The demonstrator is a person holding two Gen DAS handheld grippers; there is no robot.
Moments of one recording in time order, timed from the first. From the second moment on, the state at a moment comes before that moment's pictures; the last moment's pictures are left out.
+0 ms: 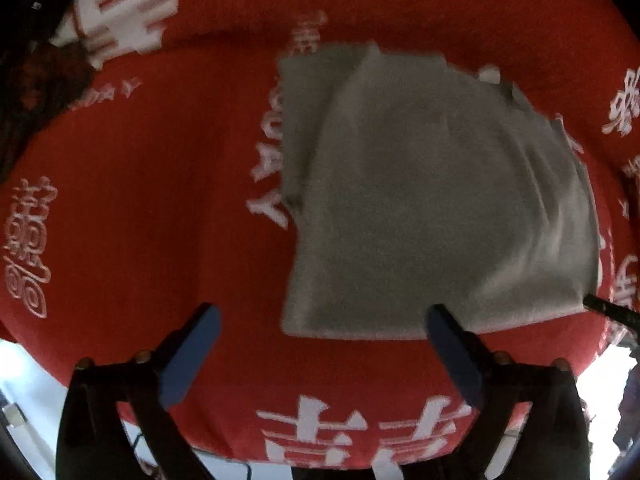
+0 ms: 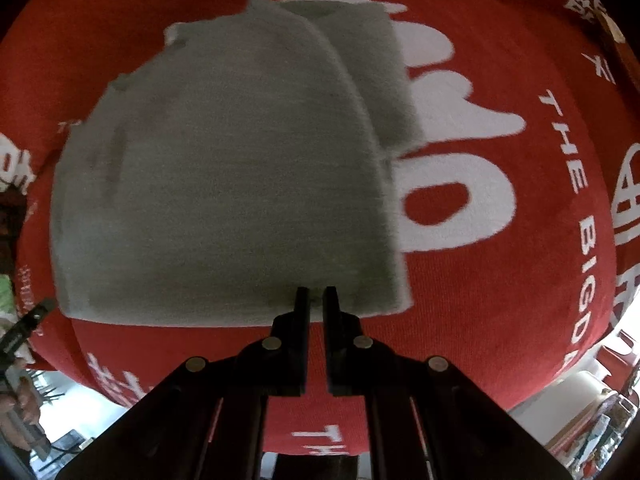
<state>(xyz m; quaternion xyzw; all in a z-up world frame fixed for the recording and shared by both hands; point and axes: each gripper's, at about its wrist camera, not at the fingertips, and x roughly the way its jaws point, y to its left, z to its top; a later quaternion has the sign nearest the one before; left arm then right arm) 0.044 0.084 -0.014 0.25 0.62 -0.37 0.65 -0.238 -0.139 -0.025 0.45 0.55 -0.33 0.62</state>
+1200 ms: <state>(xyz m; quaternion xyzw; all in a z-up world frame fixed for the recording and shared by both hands) 0.102 0.113 -0.042 0.24 0.65 -0.36 0.63 -0.047 -0.109 -0.002 0.50 0.46 -0.21 0.70</state>
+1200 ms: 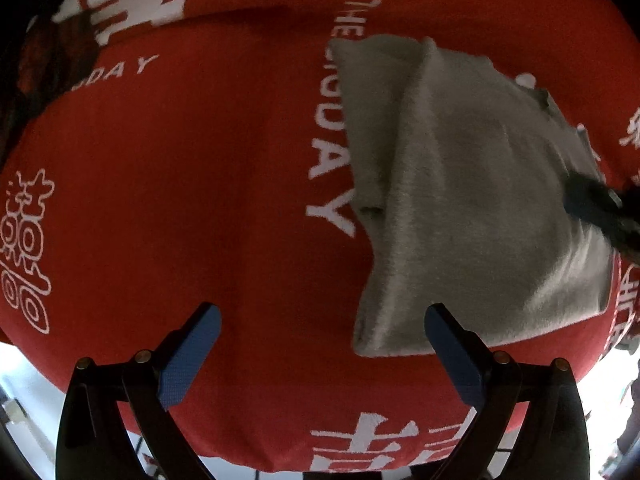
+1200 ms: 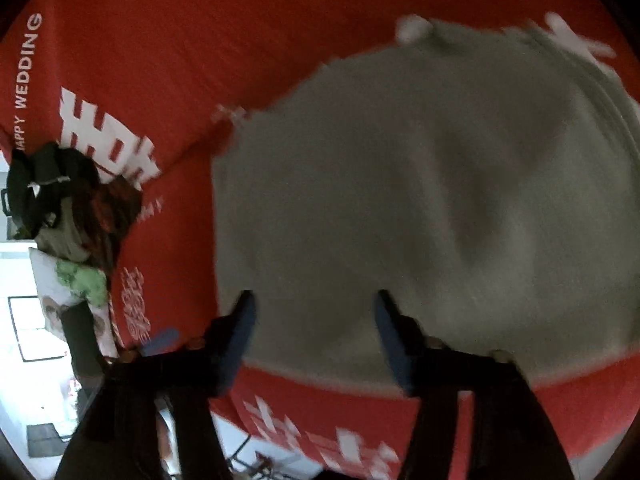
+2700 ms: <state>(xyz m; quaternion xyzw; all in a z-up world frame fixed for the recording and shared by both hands) 0.132 0.129 -0.043 0.15 0.68 -0.37 0.62 -0.132 -0.013 -0.066 0.68 0.36 -0.18 0.61</state>
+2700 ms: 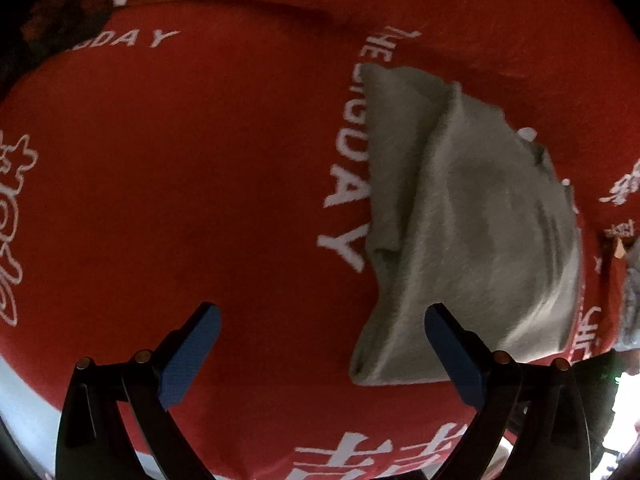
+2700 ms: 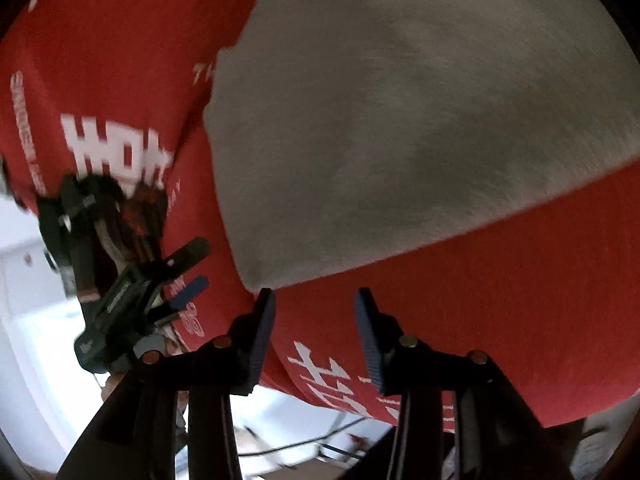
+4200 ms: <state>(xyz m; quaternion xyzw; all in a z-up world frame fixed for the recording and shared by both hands) 0.090 -0.036 -0.075 0.12 0.70 -0.49 0.50 -0.131 -0.068 -0.015 0.59 0.43 -0.14 0.67</state>
